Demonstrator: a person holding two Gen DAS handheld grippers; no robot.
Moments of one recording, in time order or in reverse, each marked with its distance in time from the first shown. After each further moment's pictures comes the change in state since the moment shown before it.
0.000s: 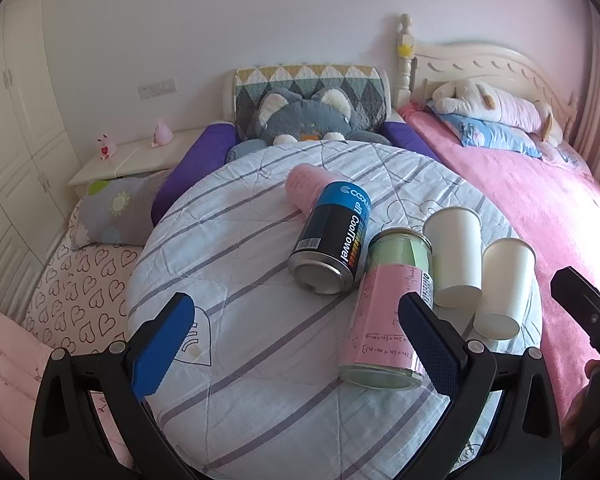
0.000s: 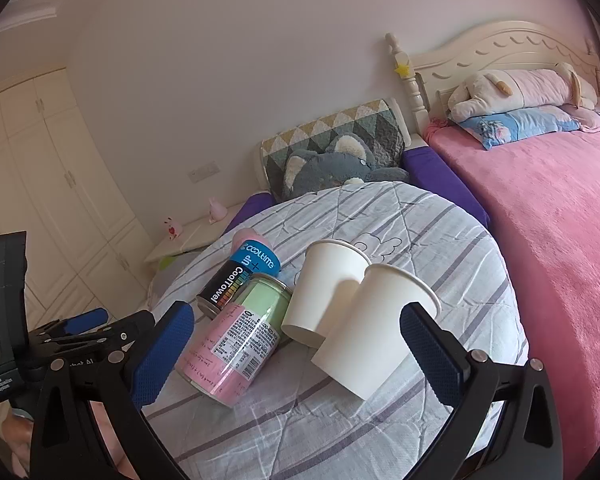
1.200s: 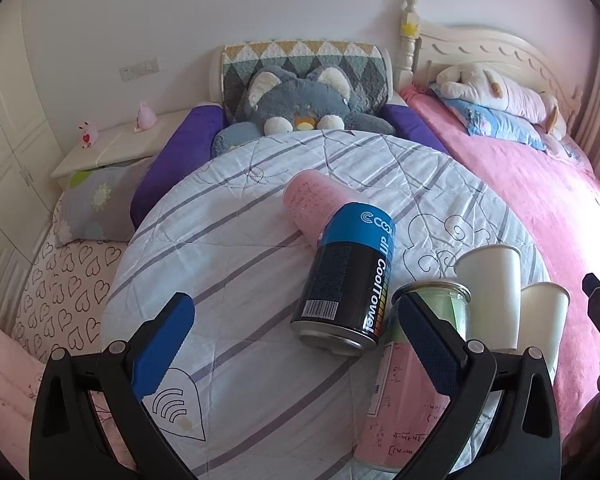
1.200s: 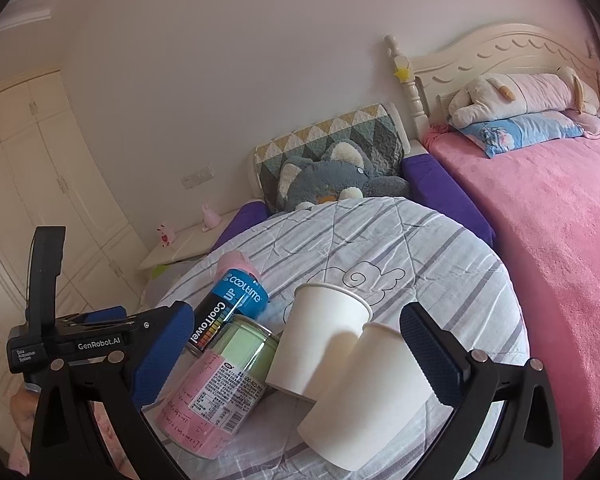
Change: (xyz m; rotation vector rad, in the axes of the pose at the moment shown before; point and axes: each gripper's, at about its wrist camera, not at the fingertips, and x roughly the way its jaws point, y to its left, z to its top) left arm 0.073 0.010 0.046 0.010 0.097 -0.039; right arm 0.033 -0.009 0.030 -0.003 -0.012 -0.023
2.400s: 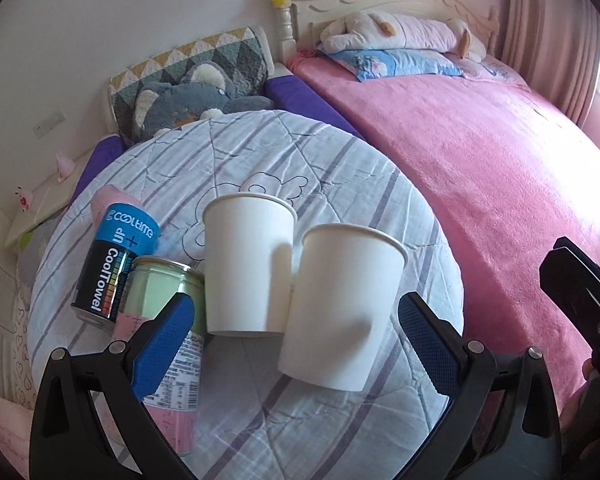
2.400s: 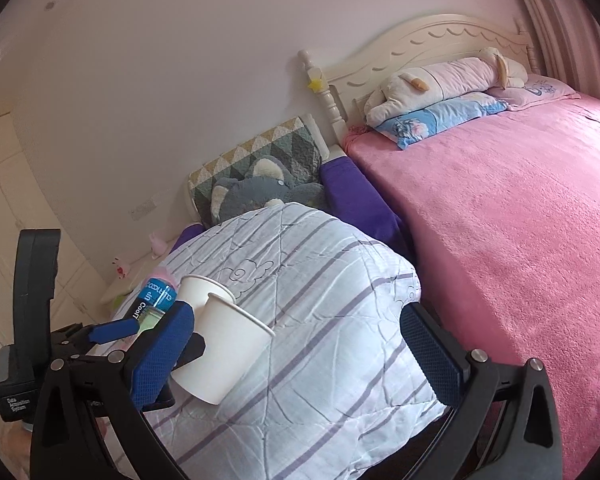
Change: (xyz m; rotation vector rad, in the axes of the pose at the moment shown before) left arm -0.012 -0.199 -0.033 0.295 0.056 -0.143; right arm -0.081 -0.098 -0.020 0.147 -0.052 -0.162
